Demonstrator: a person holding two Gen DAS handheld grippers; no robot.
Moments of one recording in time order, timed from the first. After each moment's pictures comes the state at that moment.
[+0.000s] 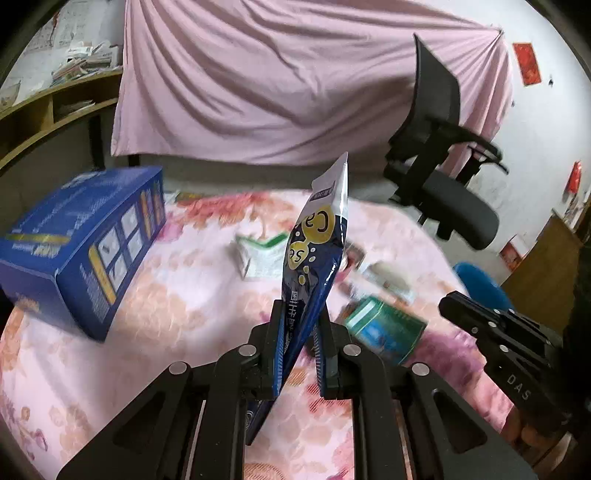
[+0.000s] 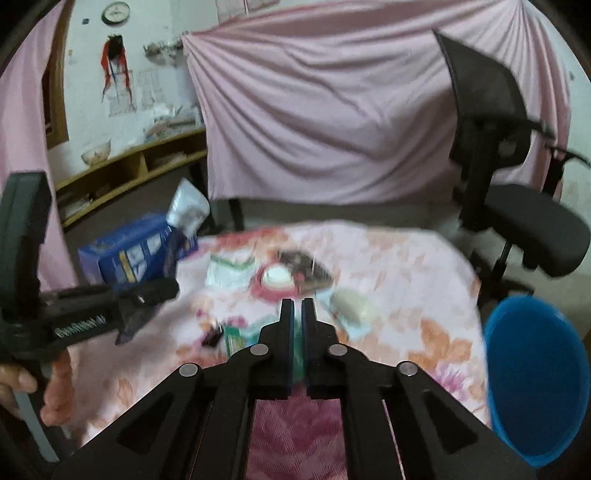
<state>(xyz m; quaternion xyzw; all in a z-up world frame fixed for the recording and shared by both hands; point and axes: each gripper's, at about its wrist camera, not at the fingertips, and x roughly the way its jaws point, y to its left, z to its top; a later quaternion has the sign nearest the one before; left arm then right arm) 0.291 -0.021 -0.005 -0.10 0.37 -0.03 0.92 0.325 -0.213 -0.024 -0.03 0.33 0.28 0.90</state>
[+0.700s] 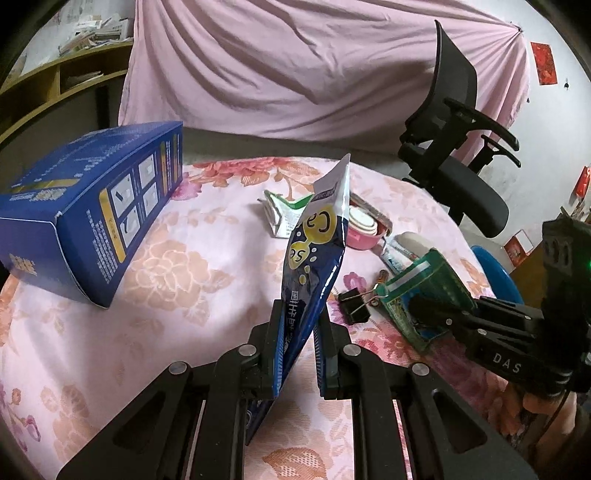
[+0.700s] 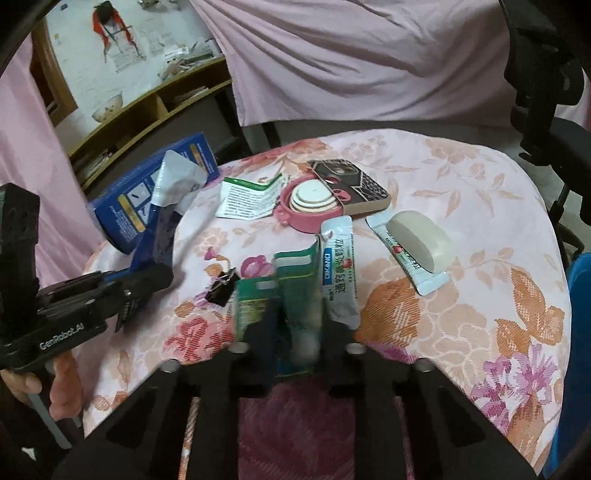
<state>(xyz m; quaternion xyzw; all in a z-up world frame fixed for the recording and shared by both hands) 0.284 0.004 -0.028 -0.12 0.40 -0.03 0.91 0.351 -0.186 -0.060 -0.02 0.43 0.35 0.83</state>
